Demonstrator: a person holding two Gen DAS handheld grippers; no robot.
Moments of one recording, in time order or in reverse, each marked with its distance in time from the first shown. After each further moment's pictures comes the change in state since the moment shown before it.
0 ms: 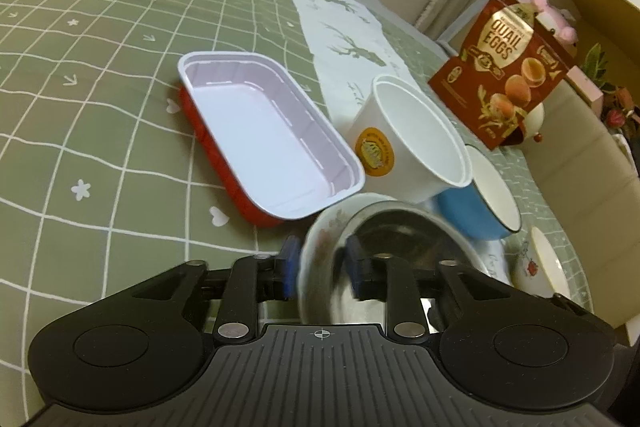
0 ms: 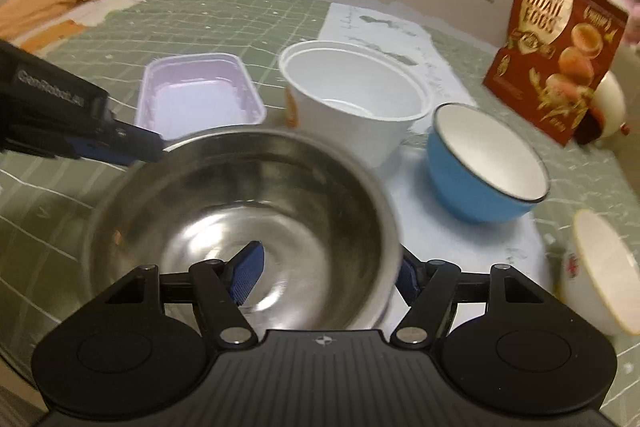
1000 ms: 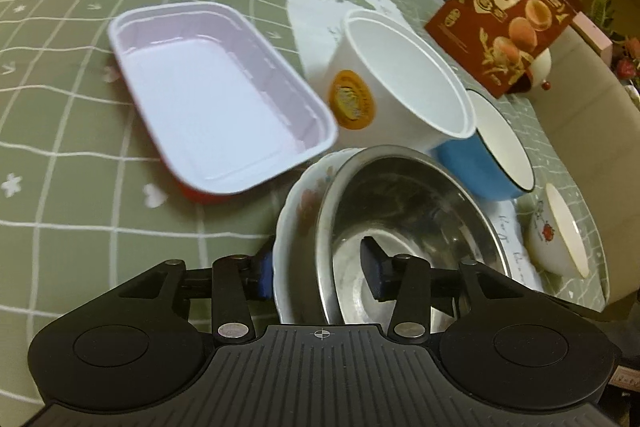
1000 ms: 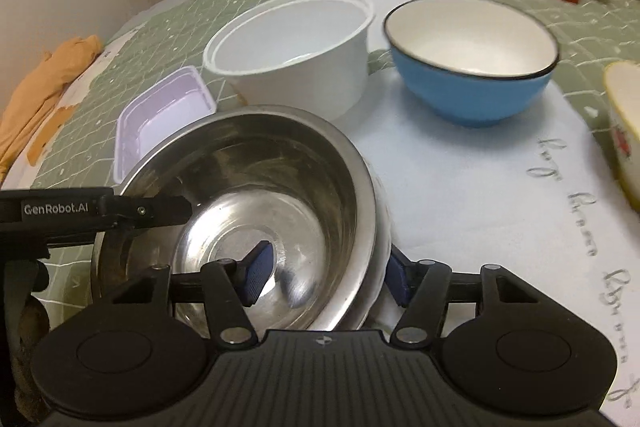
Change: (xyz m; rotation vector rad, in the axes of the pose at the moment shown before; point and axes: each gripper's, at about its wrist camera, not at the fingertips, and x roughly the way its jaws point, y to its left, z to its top) left arm 0.052 -0.030 -0.002 0.065 0.151 0.037; right arm 0.034 -0.071 -0.018 0.400 0.131 0.243
